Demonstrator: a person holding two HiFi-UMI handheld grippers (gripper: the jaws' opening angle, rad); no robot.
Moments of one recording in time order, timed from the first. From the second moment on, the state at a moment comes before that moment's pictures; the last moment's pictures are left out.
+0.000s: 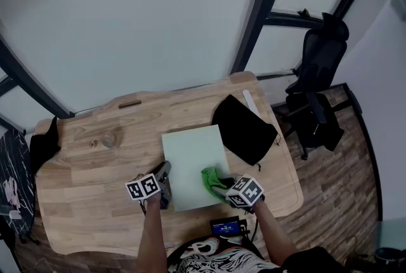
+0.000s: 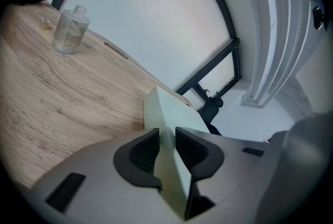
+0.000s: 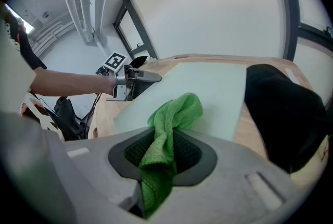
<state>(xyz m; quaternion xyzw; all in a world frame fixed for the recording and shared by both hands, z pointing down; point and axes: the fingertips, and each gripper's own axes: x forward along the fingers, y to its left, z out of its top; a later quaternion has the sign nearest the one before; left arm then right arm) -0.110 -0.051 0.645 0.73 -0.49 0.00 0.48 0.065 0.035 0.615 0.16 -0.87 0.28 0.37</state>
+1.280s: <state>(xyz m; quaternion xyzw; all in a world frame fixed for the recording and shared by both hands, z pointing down) -0.109 -0.051 0.637 0.74 -0.49 0.01 0.47 0.057 0.027 0.614 0.13 -0.88 0.19 0.41</state>
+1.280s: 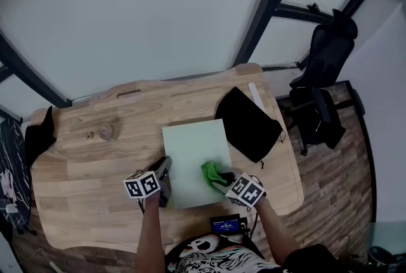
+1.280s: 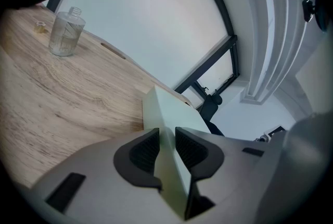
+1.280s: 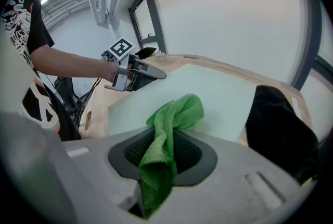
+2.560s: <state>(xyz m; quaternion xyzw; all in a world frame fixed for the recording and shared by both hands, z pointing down) -0.106 -0.050 0.632 0.75 -0.47 0.00 0.48 0.049 -0.047 0.604 0.17 -0.89 0.17 0.38</state>
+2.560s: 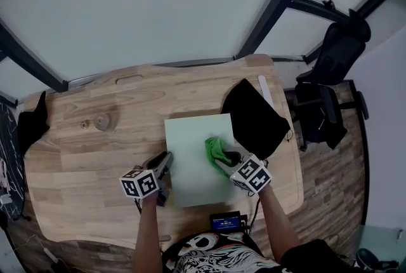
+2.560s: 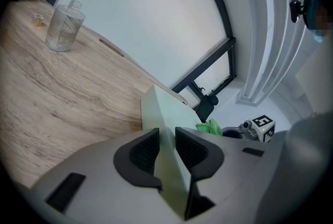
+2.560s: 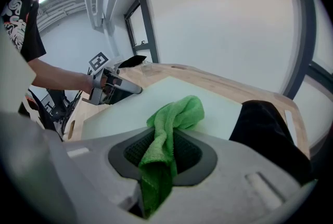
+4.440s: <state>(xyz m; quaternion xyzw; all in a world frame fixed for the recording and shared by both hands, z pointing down) -0.098 -0.048 0.625 0.76 -0.55 0.11 0.33 0.047 -0.150 0.593 0.35 -0.87 0.13 0.32</state>
